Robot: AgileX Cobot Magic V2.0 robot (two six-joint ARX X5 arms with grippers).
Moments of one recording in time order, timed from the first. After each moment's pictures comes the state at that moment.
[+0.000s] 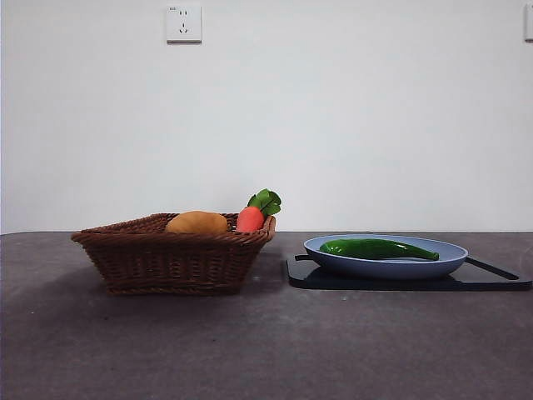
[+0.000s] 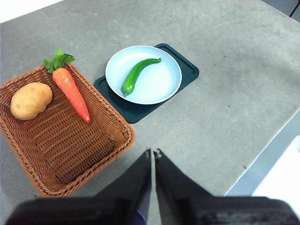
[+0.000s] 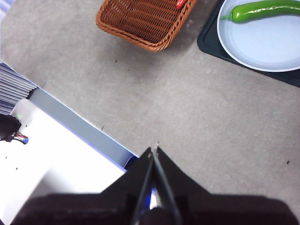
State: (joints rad) left arm -0.85 1.03 1.43 -1.00 -0.08 -0.14; right arm 0.39 0.92 1.28 -1.26 -0.39 0.01
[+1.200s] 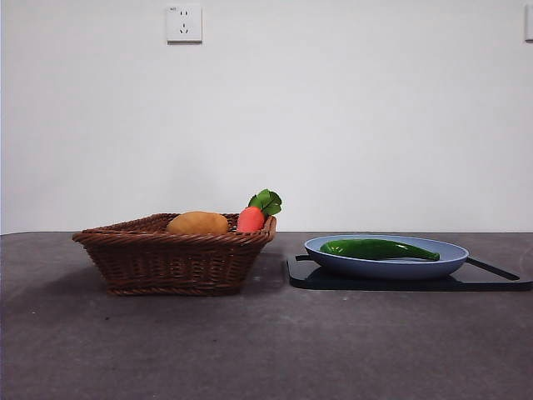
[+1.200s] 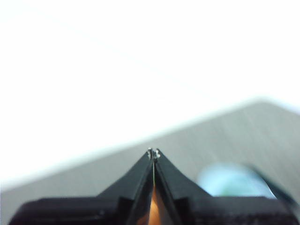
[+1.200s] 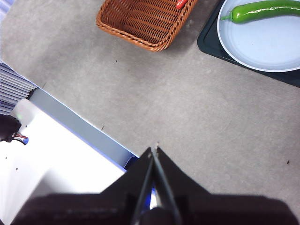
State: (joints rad) left arm -0.44 0.80 1.27 -0.46 -0.05 0.07; right arm 0.39 0.91 1.28 -1.26 -0.39 0.01
